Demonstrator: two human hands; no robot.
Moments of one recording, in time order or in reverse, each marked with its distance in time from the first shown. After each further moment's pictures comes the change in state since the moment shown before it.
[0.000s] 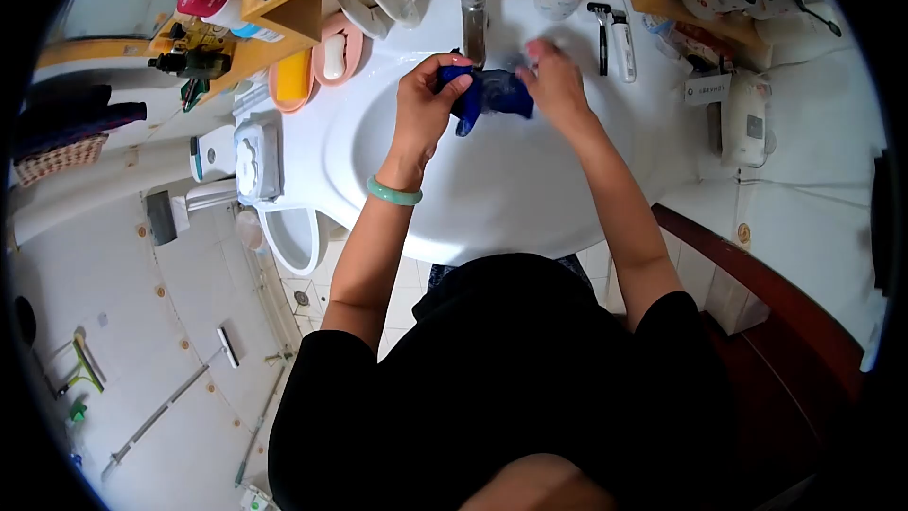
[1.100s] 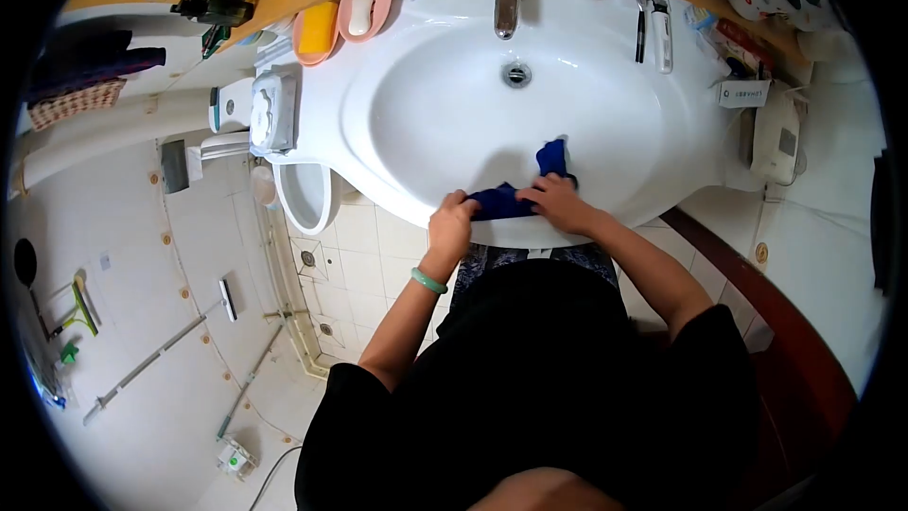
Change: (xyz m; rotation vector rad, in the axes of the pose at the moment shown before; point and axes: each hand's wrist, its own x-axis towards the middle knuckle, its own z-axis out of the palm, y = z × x) left_hand -0.194 -0.143 -0.017 1.188 0.013 0.029; right_hand -0.197 0.076 0.068 -0.057 -0.838 -0.360
